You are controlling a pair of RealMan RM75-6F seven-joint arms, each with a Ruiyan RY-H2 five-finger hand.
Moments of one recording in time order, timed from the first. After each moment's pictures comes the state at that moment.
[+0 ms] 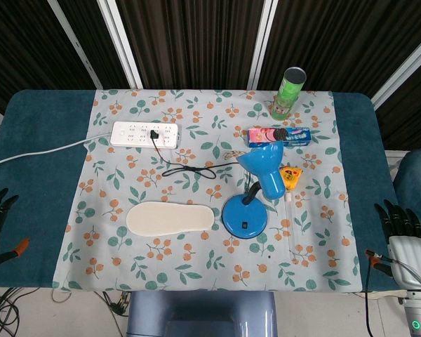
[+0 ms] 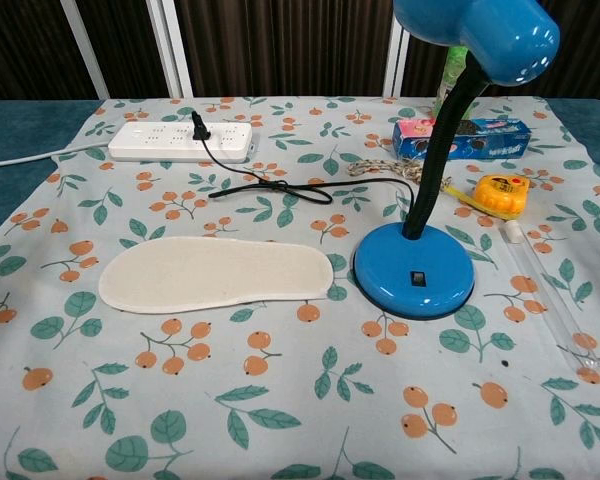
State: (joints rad) left arm -0.07 -1.10 -0.03 -1.60 1.52 1.52 0.02; right arm 0.04 -1.07 0.06 -1.78 -1.47 1.50 -0.20
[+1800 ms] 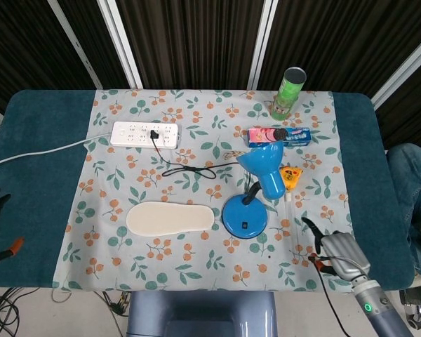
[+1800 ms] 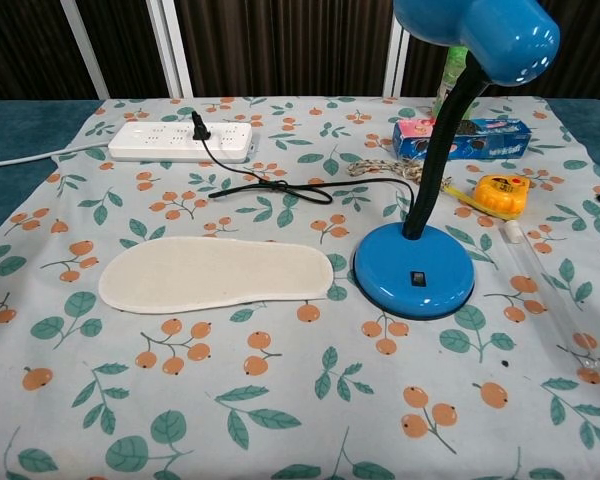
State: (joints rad) left arm -0.06 -1.09 -0.05 -1.64 1.45 1.50 0.06; right arm 0.26 -1.13 0.02 -1.83 -1.48 1.10 -0.18
